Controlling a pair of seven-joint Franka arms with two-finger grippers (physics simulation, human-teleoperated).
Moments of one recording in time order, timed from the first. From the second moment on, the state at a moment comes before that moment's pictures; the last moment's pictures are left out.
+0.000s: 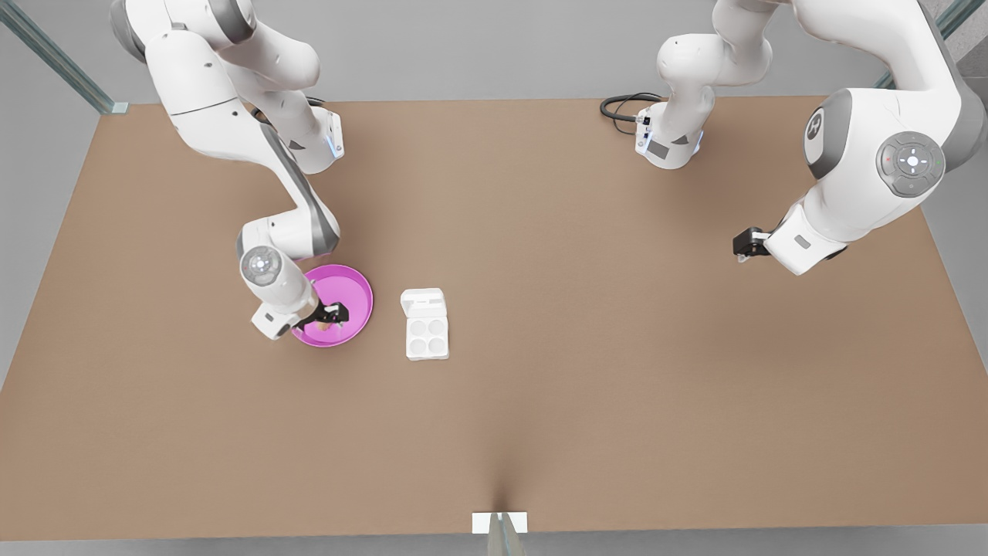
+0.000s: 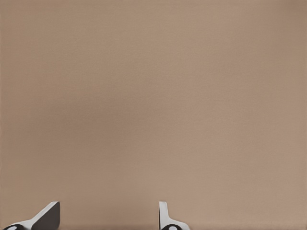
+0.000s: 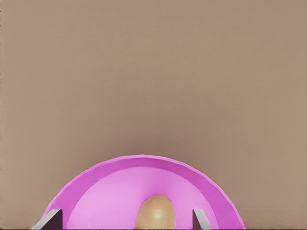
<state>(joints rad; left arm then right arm) -0.05 0.10 -0.08 -1.53 0.07 1.51 -0.02 -0.01 0.32 0.24 -2.17 -0.14 2.50 0.23</state>
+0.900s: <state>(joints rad) -0.05 0.11 -0.08 -1.53 0.06 1.51 -0.02 -0.03 0.40 0.24 -2.23 -0.14 2.60 0.34</state>
